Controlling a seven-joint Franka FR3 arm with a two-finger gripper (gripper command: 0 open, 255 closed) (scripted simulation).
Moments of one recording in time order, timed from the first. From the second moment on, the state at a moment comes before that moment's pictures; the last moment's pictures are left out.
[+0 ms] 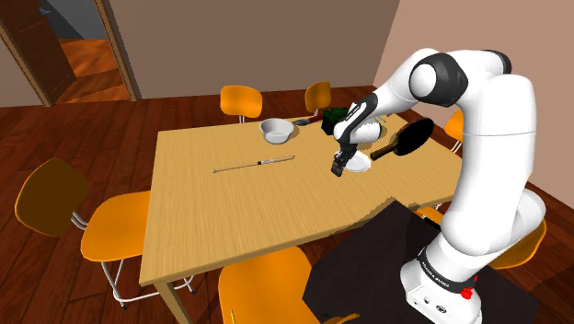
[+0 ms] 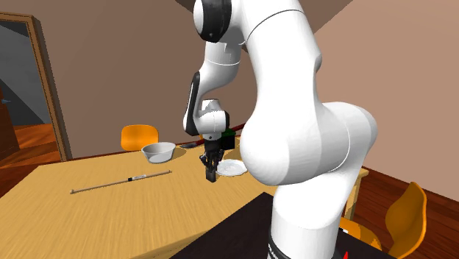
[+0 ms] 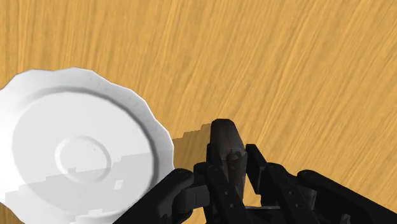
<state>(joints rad) -0.24 0.53 -0.15 -2.13 0.13 2.70 -0.43</state>
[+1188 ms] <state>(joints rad) -0.22 0.41 -0.17 -2.15 0.10 2.60 -0.41</state>
